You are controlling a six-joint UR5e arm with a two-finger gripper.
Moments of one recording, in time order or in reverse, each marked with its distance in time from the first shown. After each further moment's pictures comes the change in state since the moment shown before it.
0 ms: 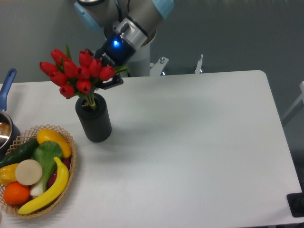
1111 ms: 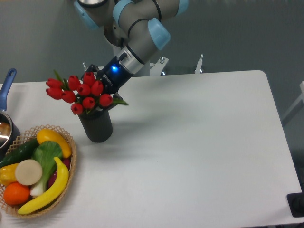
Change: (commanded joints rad) arm -0.026 -0.109 -0.207 0.015 0.061 0.382
